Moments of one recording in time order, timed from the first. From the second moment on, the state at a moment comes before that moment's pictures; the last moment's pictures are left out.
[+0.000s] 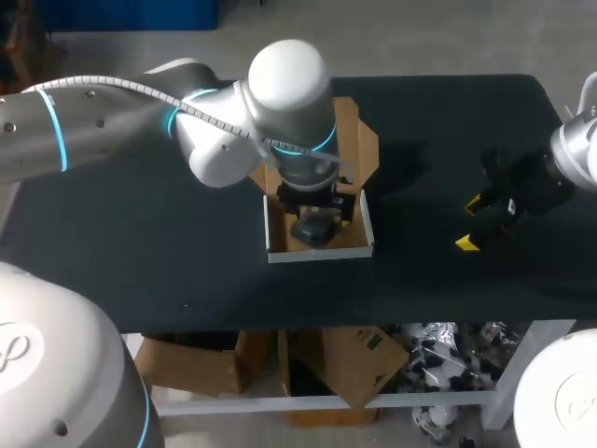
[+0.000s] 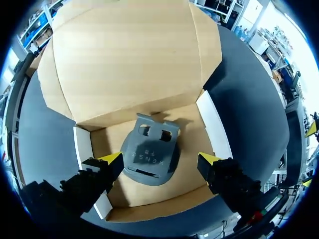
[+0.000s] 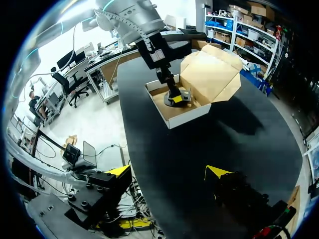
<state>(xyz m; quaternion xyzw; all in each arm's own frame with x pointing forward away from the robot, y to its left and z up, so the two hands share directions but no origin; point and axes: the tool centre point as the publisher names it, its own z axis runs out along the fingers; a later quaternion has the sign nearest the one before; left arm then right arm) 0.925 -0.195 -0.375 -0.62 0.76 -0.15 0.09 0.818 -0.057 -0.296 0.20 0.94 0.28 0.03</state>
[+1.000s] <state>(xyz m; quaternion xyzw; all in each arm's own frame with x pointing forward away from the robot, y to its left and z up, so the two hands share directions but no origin) 0.913 -0.195 -0.386 -0.70 0.71 -0.07 0.05 0.818 -0.057 -0.296 0.20 0.94 0.28 0.03</state>
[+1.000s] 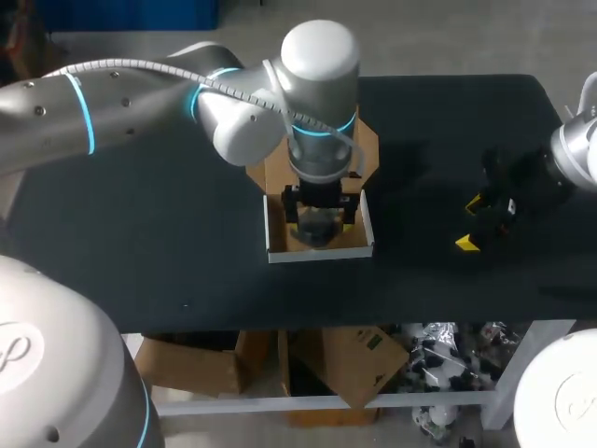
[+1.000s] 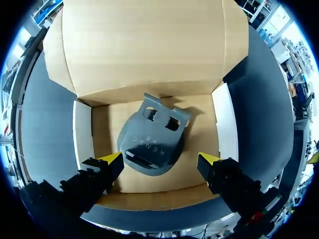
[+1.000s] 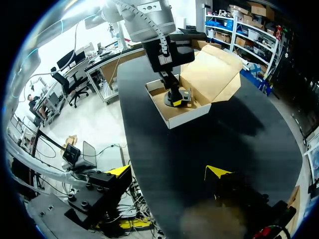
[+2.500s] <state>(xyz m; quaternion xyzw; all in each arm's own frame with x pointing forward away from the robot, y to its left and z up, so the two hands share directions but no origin) 0.842 -0.190 -0.401 -0.71 0.70 -0.05 0.06 0.818 -0.057 -0.296 0.20 0.94 0.28 0.03</state>
